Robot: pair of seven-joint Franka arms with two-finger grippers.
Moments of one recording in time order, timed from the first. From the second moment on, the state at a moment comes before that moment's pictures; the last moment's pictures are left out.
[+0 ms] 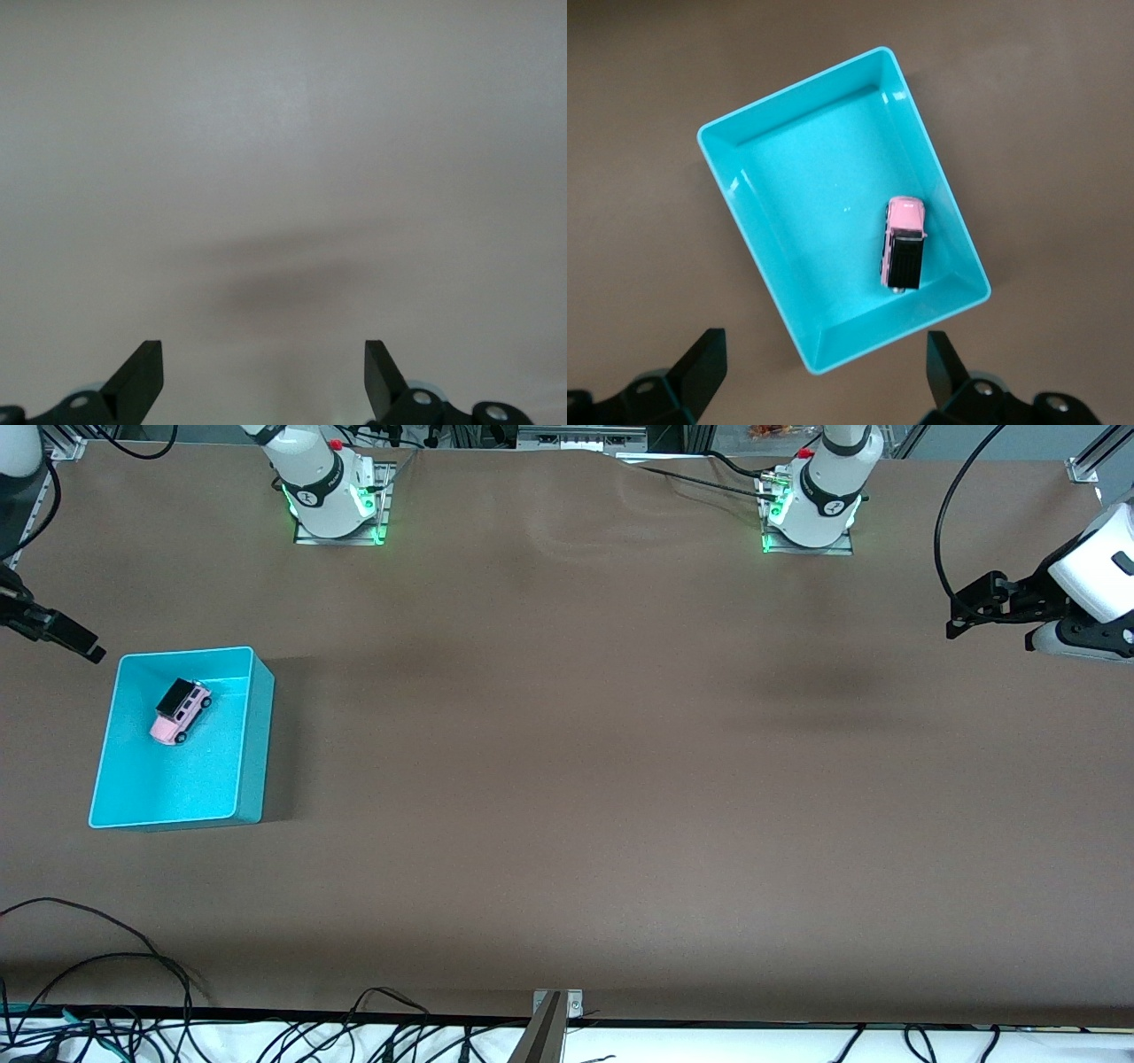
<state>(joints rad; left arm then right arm) -0.03 0.00 0.00 -1.58 -0.02 1.51 0.10 -0.15 -0.13 -0.08 -1.97 -0.05 1.89 0.12</state>
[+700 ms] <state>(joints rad) -0.03 0.00 0.00 -1.58 -0.02 1.52 0.10 -0.07 -0.11 0.07 -1.75 0.01 1.66 0.17</state>
